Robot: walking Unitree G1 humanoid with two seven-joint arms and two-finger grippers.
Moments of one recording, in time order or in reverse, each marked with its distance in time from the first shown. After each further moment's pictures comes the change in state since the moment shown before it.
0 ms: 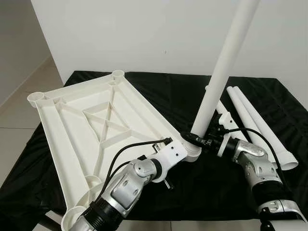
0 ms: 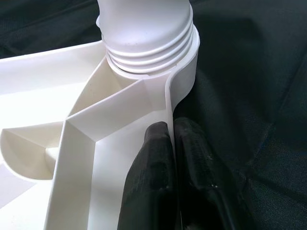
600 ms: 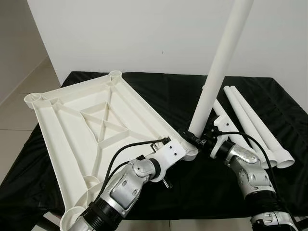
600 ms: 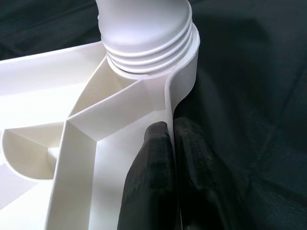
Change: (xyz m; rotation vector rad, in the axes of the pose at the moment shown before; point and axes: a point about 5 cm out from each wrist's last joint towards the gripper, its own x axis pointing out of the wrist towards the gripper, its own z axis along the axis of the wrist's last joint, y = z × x) left arm -0.001 0.001 -0.002 -0.003 0.009 0.006; right arm 0.014 0.019 -0.001 0.018 -0.063 -0.263
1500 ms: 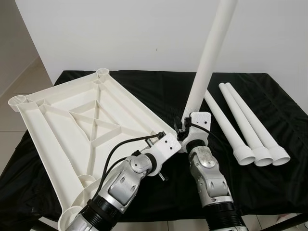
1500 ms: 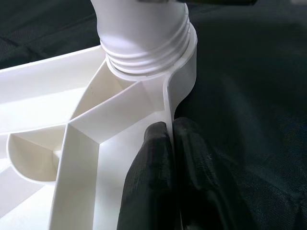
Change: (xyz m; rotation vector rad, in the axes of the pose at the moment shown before) left arm -0.002 0.010 0.001 0.008 0.007 0.076; right arm 0.034 0.045 0.009 0.047 -0.034 -0.684
